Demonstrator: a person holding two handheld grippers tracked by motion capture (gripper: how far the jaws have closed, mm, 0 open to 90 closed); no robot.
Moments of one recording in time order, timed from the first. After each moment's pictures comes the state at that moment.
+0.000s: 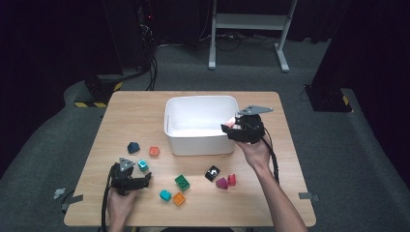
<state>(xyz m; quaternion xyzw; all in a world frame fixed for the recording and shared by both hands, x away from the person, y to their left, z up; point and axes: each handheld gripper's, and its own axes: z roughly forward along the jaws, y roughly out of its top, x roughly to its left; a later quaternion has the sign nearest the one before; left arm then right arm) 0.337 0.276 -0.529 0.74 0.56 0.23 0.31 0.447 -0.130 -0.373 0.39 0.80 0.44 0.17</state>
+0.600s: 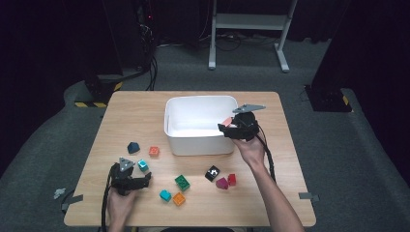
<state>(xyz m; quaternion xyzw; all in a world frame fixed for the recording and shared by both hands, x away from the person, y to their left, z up) 0.337 0.276 -0.529 0.73 0.56 0.23 0.31 0.467 -0.120 -0.389 0.39 0.80 0.42 0.16</state>
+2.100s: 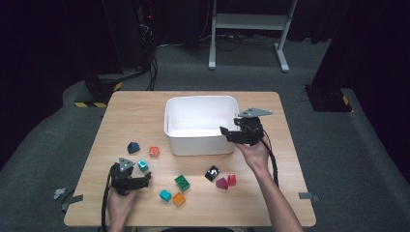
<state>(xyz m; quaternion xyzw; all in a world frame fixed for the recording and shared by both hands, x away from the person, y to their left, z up) 0.337 0.276 -0.529 0.73 0.56 0.23 0.31 0.450 -0.134 -0.389 0.39 0.79 0.45 0.17</state>
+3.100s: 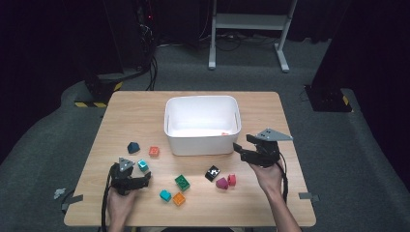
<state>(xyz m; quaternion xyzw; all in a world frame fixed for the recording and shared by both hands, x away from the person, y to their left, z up) 0.337 0.275 -0.529 0.73 0.56 0.24 0.32 0.391 -0.174 -0.408 0.40 0.77 0.47 0.18</state>
